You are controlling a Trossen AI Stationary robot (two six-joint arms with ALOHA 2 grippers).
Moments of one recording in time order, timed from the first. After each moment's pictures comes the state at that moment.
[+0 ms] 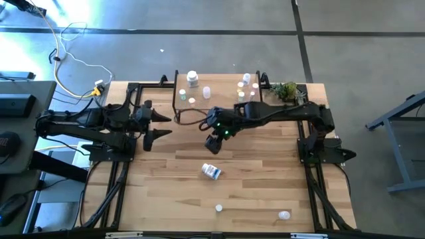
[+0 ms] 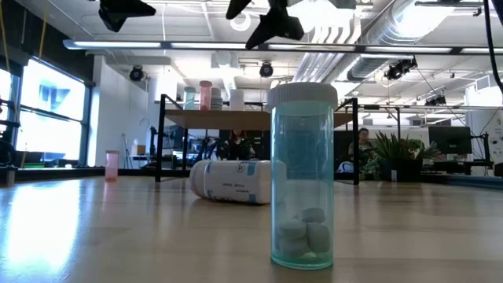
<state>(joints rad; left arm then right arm) 0.06 0.65 0.77 -0.45 -0.18 -0.19 0.03 1.87 1.88 -0.95 -0.04 0.58</state>
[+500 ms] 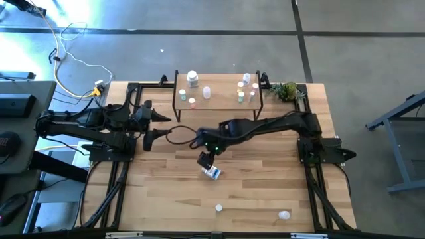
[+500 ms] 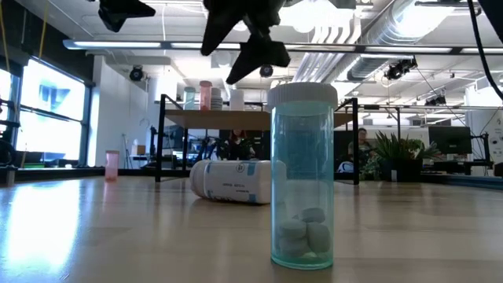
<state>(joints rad) 0.06 0.65 0.77 -0.45 -0.18 -0.18 0.11 2.04 1.88 -0.89 -0.06 0.63</state>
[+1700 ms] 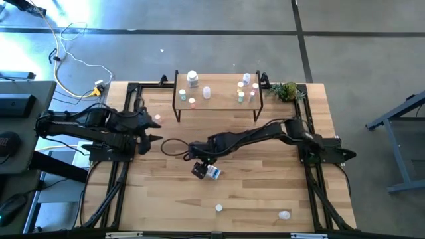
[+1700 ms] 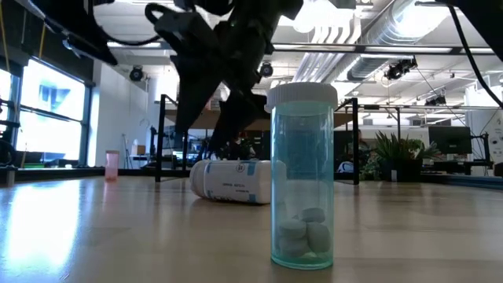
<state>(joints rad) 0.06 0.65 0.77 -0.87 -0.19 -0.26 0.14 2.23 1.88 -0.77 -0.07 0.66</state>
